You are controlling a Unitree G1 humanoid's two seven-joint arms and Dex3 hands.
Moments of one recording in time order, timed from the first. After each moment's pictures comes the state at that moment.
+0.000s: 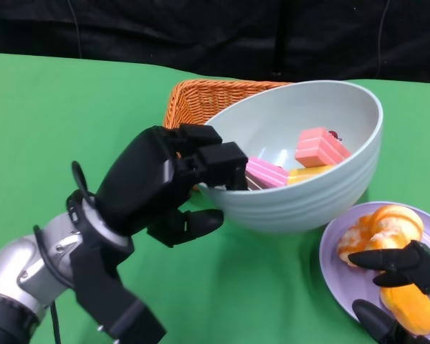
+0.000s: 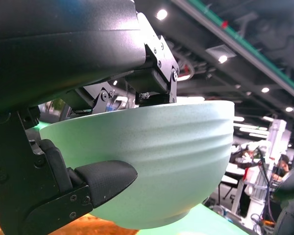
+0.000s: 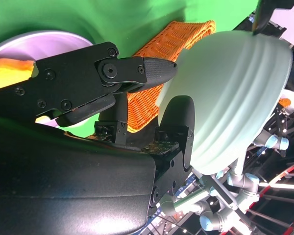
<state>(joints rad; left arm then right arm) -0.50 0.32 -0.38 0.42 0.60 -0.94 0.35 0.60 -0.14 0.11 -0.58 -0.55 -0.30 -0.21</state>
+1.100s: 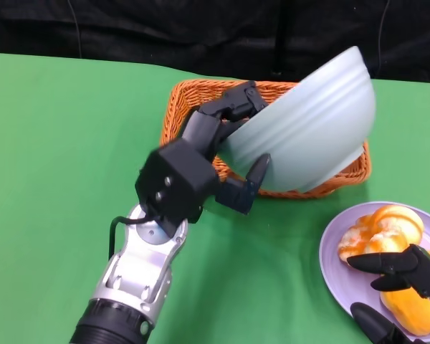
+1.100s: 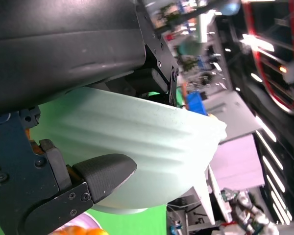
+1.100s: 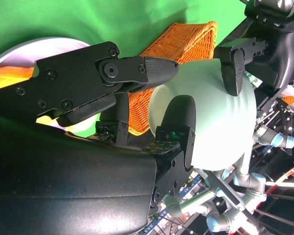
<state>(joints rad) -0.51 -0.14 -0.18 0.46 0.04 -0.30 -0.06 0.61 -0.14 0.13 -0.58 -0.54 -0.30 -0.23</state>
